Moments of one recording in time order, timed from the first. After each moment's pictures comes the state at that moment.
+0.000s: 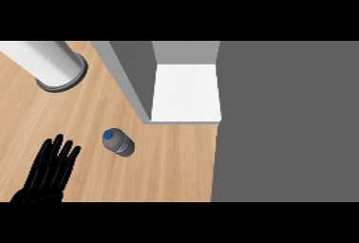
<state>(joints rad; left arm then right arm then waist) 0.42 0.10 -0.11 -2.08 0.29 -0.05 -0.01 0.56 -0.02 0.13 -2.23 -0.27 0.26 -0.06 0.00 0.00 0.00</state>
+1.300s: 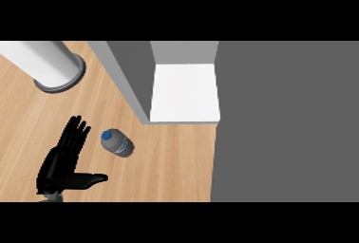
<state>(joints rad) 0.02 0.16 0.13 -1.27 0.25 -0.21 -0.27 0.64 -0.03 0.13 -2.24 -0.28 0.33 -0.12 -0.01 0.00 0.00</state>
